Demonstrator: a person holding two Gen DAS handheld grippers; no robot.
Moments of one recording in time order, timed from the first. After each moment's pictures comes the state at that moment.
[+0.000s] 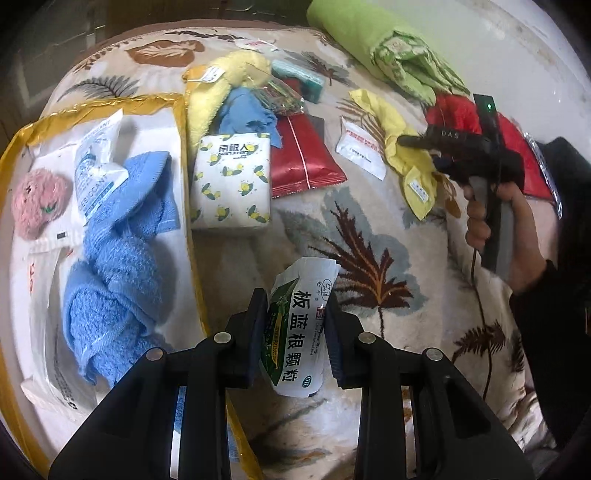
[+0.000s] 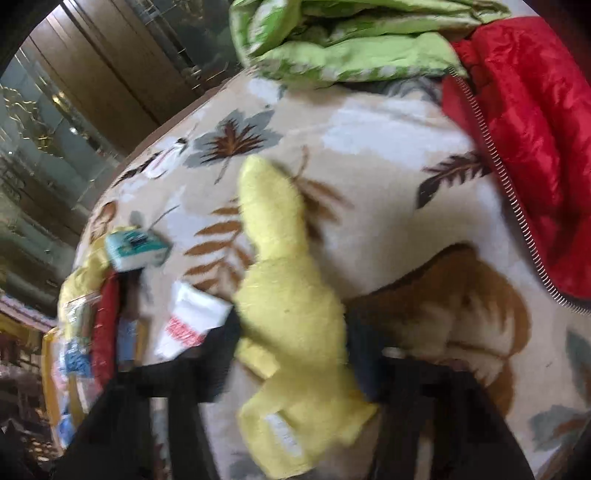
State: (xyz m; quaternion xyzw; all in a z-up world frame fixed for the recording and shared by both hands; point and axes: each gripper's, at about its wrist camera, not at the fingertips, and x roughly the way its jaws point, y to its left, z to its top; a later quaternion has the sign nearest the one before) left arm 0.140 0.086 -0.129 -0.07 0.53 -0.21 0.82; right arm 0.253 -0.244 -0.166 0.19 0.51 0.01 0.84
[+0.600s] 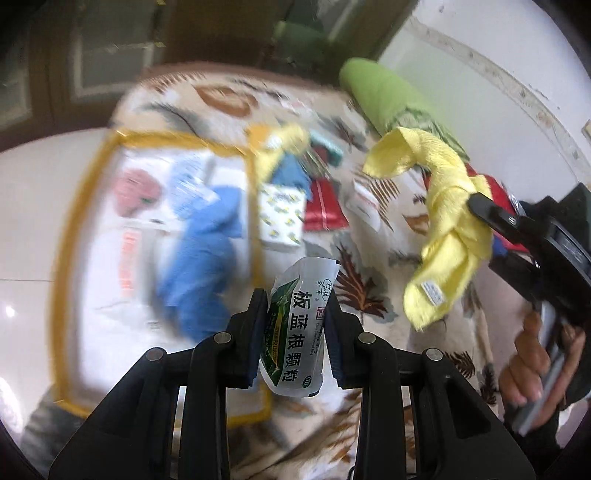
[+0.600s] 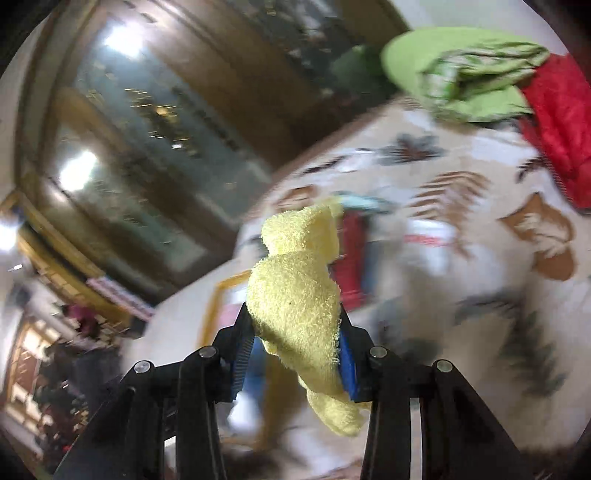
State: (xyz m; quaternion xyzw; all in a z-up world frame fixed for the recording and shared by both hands) left arm 0.076 0.148 -0.057 -0.14 0.46 -0.14 0.87; right arm 0.103 -0.119 -0.039 0.26 0.41 0.22 0.85
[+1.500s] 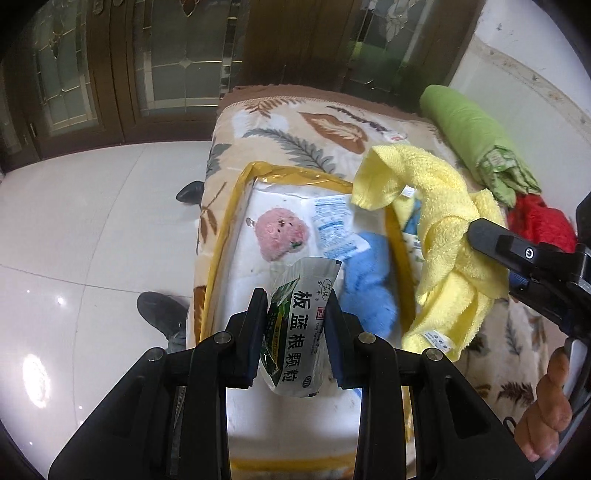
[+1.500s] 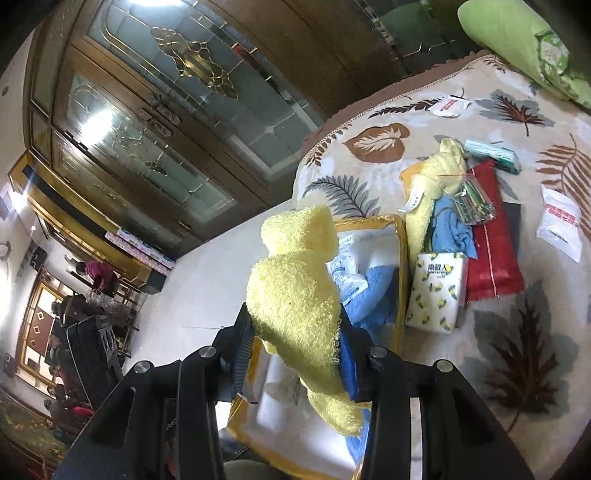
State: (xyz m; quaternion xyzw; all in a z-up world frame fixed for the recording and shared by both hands) left arm 0.110 0.244 -0.076 -0.11 0.45 -0.01 0.88; right arm 0.154 0.026 -0.067 0.23 0.47 0.29 0.80
